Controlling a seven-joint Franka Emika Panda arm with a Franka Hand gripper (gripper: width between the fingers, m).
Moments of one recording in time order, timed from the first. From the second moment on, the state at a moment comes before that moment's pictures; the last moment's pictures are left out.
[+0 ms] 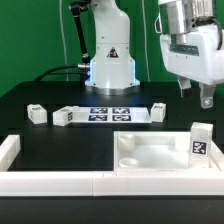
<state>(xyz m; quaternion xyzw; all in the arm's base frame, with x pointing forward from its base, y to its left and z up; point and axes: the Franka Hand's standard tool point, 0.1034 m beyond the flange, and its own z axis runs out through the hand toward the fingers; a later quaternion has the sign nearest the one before) 0.556 0.121 0.110 -0.78 0.62 0.02 0.09</state>
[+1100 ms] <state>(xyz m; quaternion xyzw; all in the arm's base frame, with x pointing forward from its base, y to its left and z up) 0.483 0.103 0.065 -0.96 0.26 0.01 0.06</state>
